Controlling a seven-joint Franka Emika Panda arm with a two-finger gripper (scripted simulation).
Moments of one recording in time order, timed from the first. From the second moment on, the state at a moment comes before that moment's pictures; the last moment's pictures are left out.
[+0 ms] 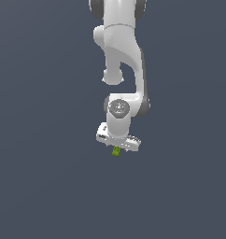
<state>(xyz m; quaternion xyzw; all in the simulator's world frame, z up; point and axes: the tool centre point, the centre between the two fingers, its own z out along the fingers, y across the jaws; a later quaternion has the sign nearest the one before) 0.030 0.020 0.039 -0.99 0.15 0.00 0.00</state>
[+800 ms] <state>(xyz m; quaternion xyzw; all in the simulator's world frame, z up) 0.030 0.020 0.013 -0.99 0.15 0.00 0.00</state>
